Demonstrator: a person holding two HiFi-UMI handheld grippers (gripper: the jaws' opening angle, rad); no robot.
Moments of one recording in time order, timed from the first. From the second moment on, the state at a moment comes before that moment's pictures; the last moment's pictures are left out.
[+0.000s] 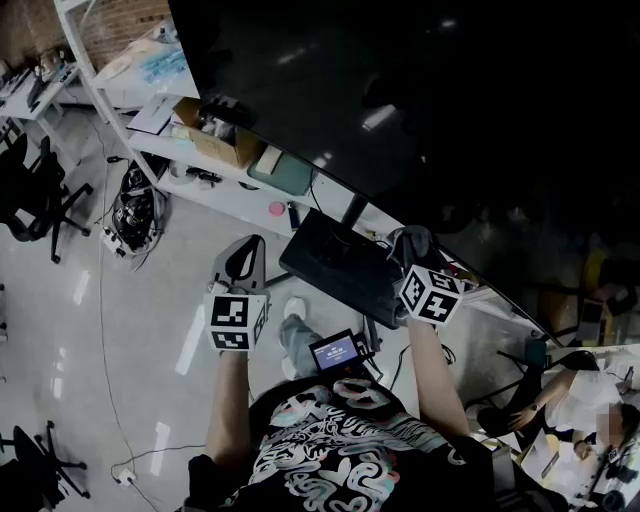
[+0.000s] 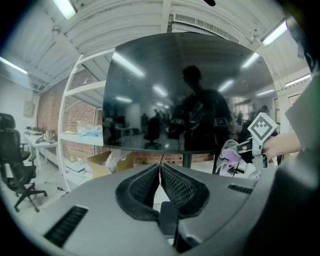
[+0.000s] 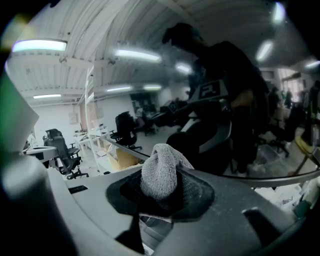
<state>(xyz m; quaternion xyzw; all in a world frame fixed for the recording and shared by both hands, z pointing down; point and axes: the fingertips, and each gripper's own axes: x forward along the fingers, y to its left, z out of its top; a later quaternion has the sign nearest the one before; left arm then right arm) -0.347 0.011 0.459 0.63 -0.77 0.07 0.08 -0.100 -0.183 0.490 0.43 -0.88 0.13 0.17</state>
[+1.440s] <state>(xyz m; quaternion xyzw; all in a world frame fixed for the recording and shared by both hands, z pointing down) -0.405 0.001 0.449 0.62 -0.78 0.07 0.08 -0.158 -0.183 0.486 0.41 -0.89 0.16 0.14</state>
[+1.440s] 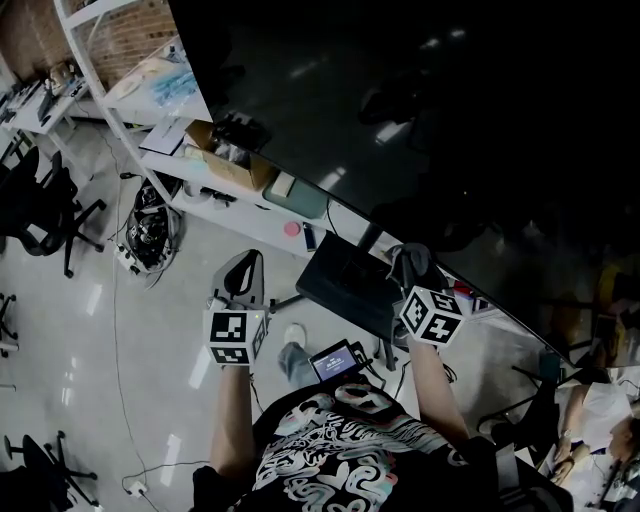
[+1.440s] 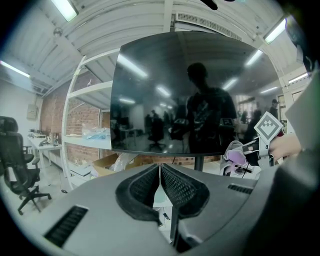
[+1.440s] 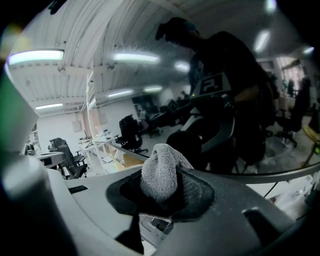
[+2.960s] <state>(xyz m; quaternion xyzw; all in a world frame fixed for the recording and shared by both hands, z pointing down) -0.488 -0.035 0.478 0.62 -0.78 0.07 0.11 -0.244 -0.187 0.489 0.39 -0.89 0.18 0.15</state>
